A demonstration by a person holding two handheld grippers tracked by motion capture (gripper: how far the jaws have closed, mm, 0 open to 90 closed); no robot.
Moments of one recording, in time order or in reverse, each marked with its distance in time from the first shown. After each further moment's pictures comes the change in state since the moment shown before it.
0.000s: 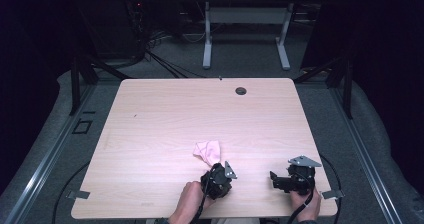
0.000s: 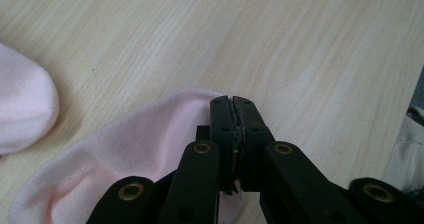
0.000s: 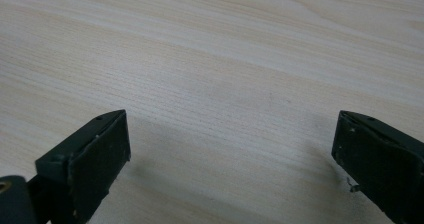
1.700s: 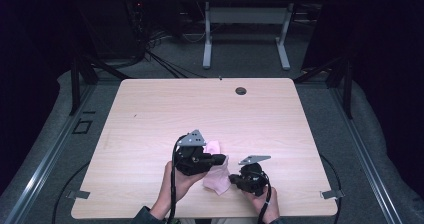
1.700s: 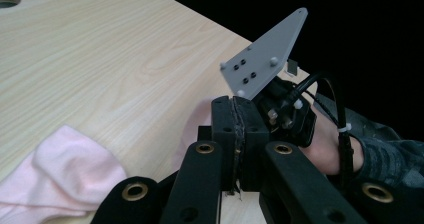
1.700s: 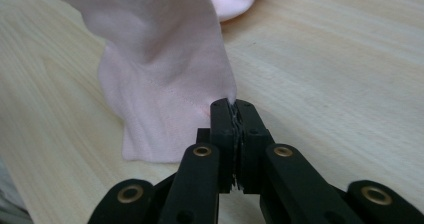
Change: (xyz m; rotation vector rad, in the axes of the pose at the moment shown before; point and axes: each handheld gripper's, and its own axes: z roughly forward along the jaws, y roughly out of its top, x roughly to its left) left arm 0.046 0.007 -0.115 -0.470 -0.182 -0.158; right arm 0.118 0.036 0.025 0.149 0.419 -0.092
